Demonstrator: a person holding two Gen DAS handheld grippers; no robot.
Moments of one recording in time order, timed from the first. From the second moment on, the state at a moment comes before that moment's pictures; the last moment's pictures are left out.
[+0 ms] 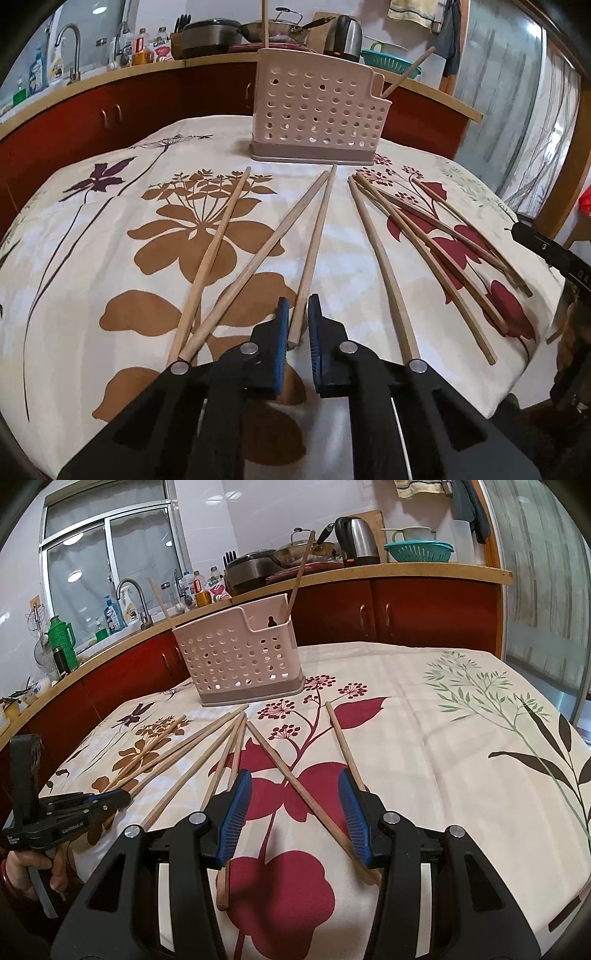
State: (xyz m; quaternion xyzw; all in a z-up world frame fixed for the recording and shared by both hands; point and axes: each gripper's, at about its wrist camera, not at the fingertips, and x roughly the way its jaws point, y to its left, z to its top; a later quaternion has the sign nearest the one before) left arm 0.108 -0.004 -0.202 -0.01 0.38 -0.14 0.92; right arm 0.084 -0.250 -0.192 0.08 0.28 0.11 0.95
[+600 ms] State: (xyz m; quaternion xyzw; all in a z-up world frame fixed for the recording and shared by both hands) left arm 0.095 -0.016 -0.203 0.00 0.37 -0.12 0.92; right arm 0.077 -0.259 -0.200 0.07 0.29 0.11 0.95
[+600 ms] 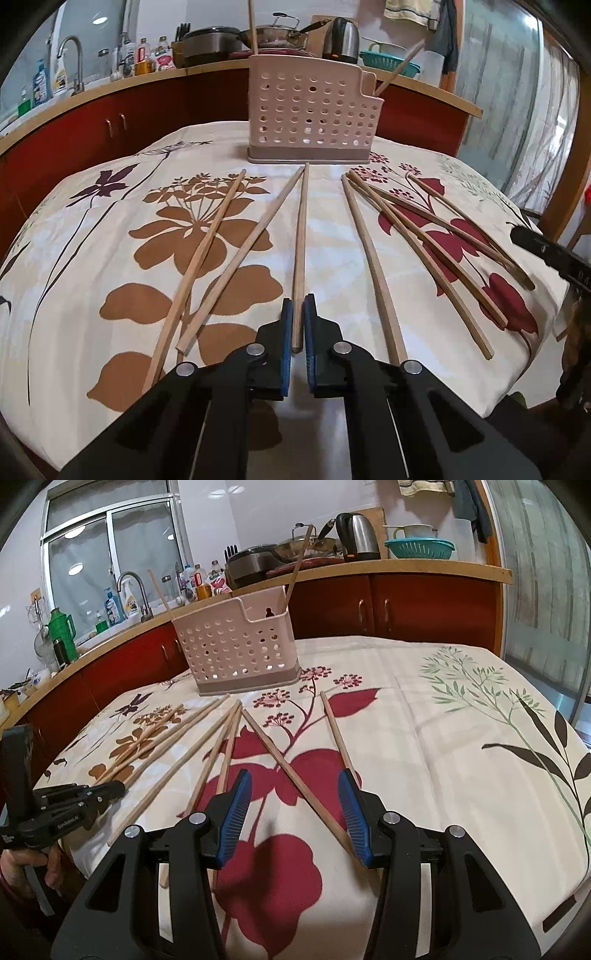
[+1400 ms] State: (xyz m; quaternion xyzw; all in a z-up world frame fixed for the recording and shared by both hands) left arm 0.096 -0.014 -0.205 -0.01 0.37 -0.12 0.92; right arm 0.077 -0.253 -0.229 0.02 0.34 0.12 0.93
